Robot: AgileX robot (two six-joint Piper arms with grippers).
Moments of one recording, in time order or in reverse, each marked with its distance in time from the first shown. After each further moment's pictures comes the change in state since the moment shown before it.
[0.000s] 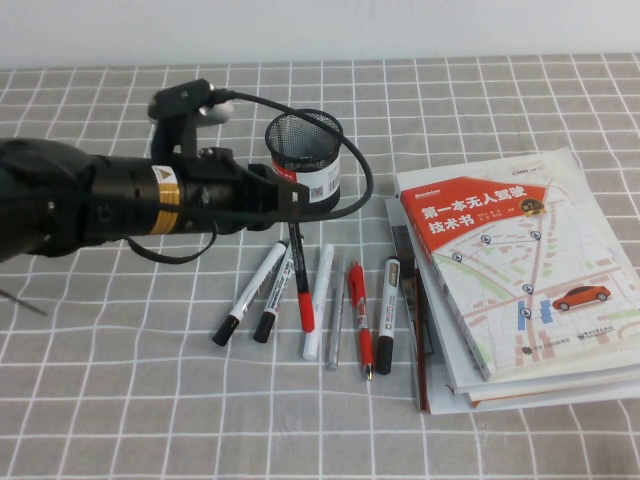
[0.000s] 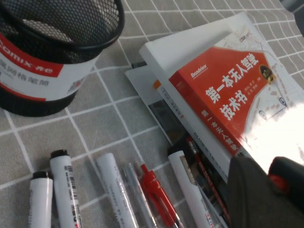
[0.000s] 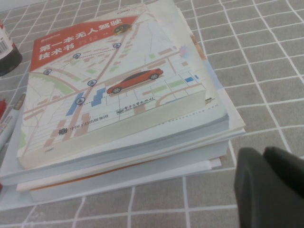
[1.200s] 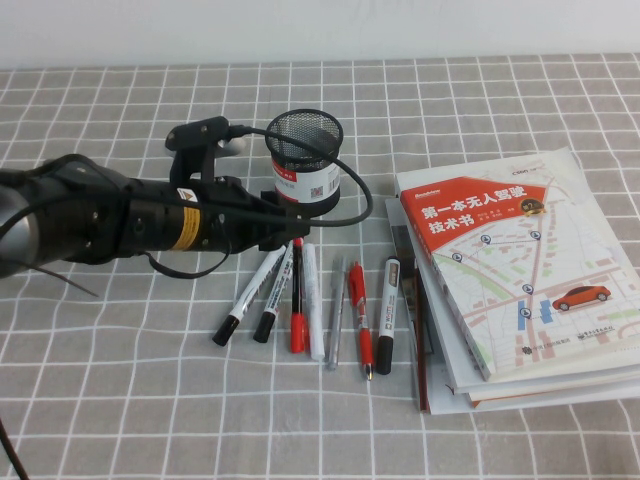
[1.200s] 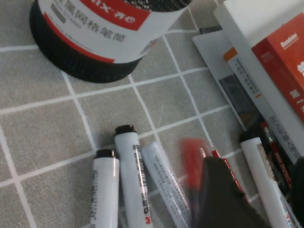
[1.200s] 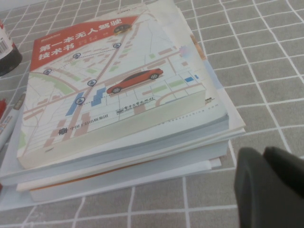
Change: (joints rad) right arm 0.000 0.000 0.000 0.000 0.000 0.000; left arm 0.000 0.160 -0.036 -0.002 0.074 0.018
